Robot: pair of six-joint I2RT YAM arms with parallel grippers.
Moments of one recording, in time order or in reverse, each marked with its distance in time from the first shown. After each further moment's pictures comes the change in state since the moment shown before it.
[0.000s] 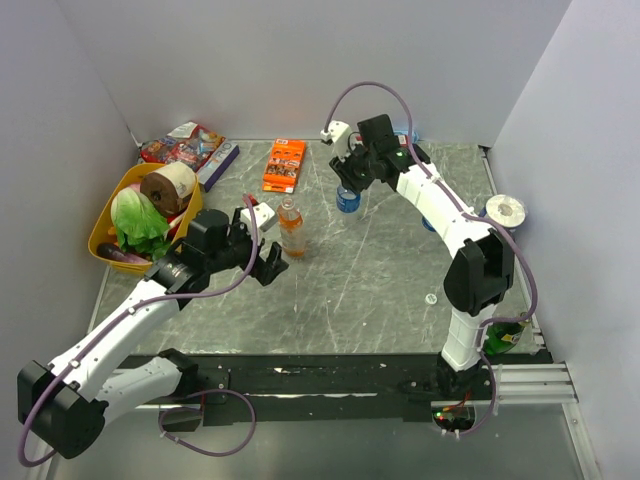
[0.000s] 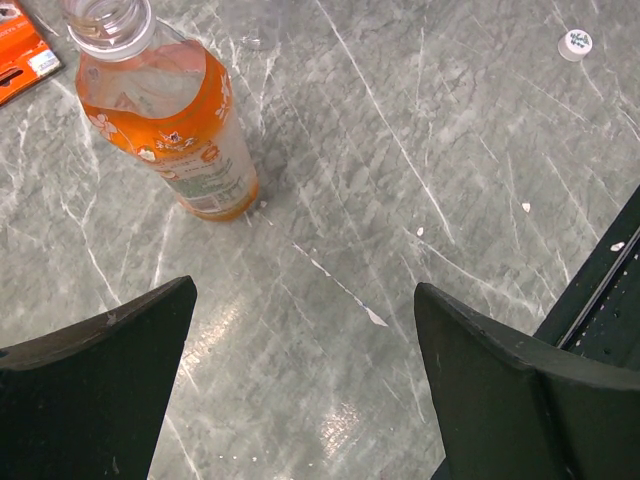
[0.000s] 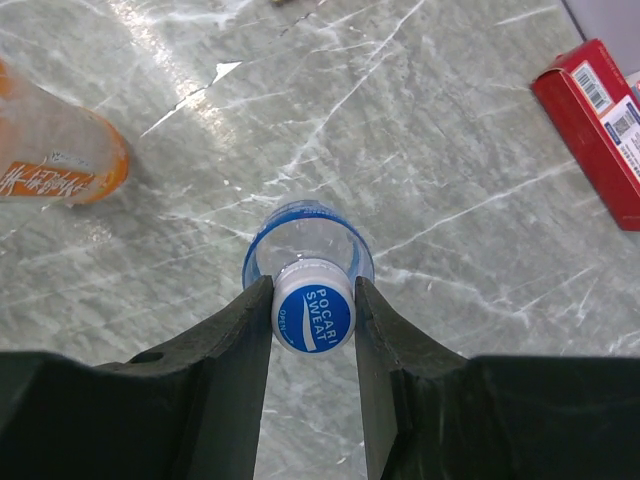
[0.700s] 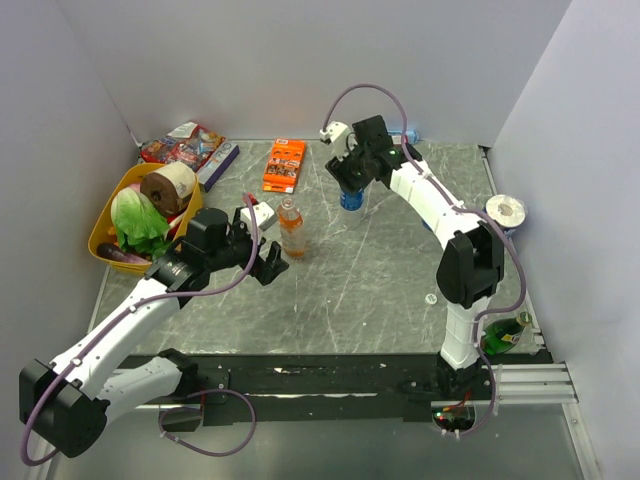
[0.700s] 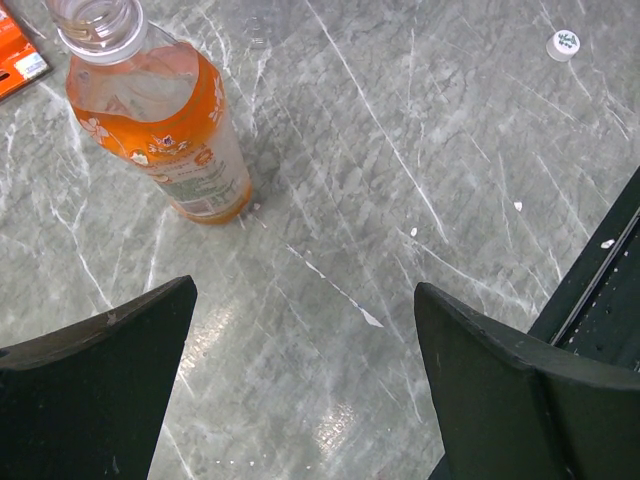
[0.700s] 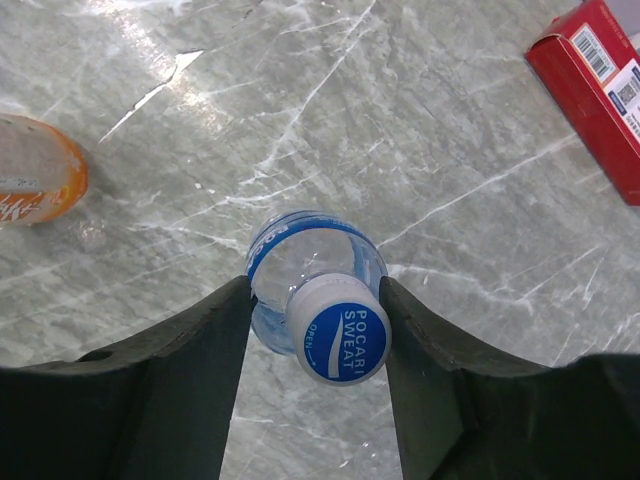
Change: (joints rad) left arm 0.018 0.010 0.000 0.008 0.038 0.003; right arm -0.002 0.071 0.034 0.006 0.069 0.037
